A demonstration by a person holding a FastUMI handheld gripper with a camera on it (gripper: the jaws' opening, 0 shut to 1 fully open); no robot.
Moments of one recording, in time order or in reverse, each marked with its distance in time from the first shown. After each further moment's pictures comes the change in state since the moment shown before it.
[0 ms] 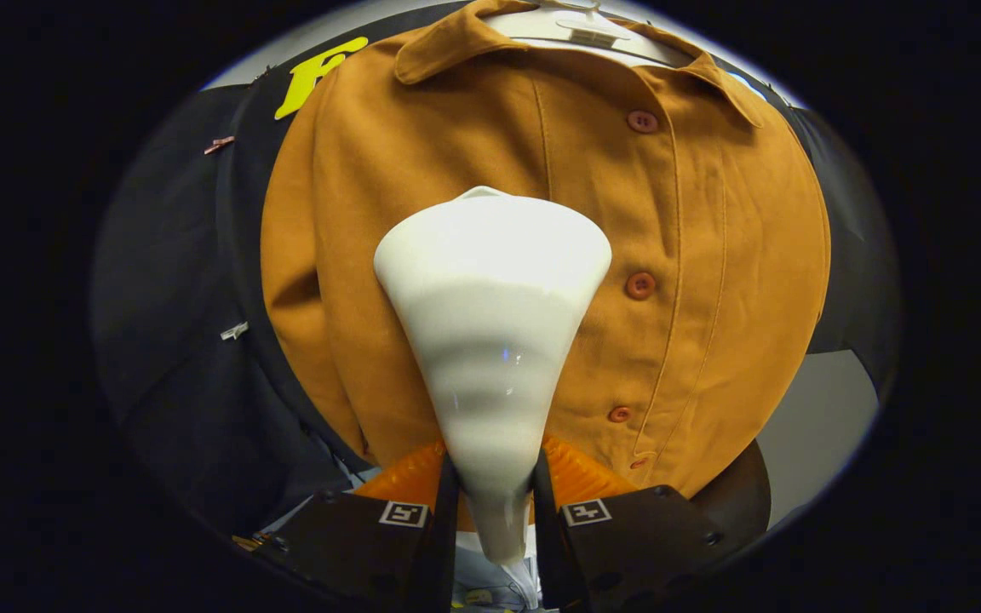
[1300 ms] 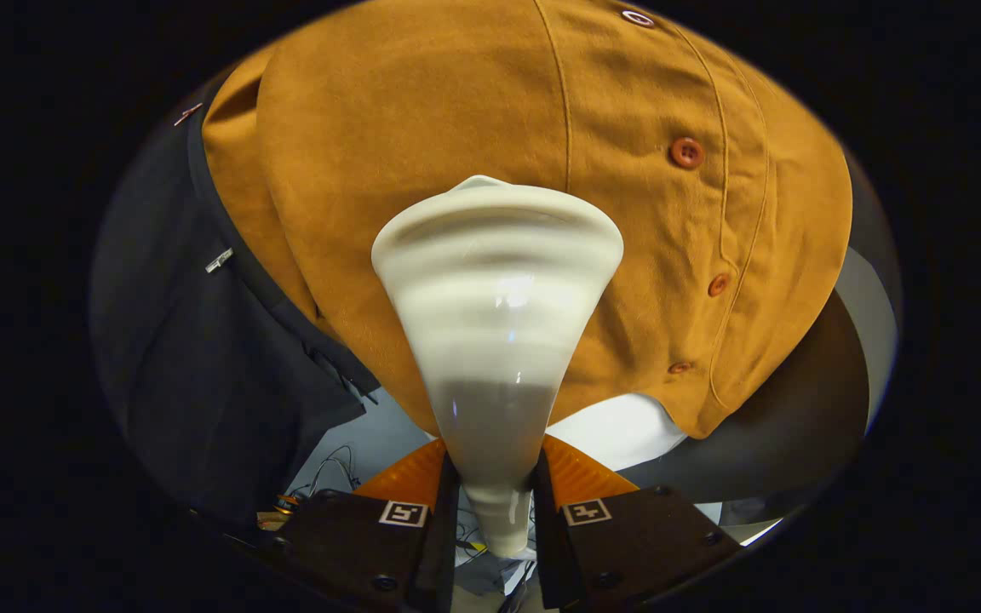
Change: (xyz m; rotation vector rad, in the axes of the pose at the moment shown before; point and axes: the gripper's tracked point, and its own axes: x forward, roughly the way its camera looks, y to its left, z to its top) arm 0.018 -0.001 -0.158 0.078 0.370 0.003
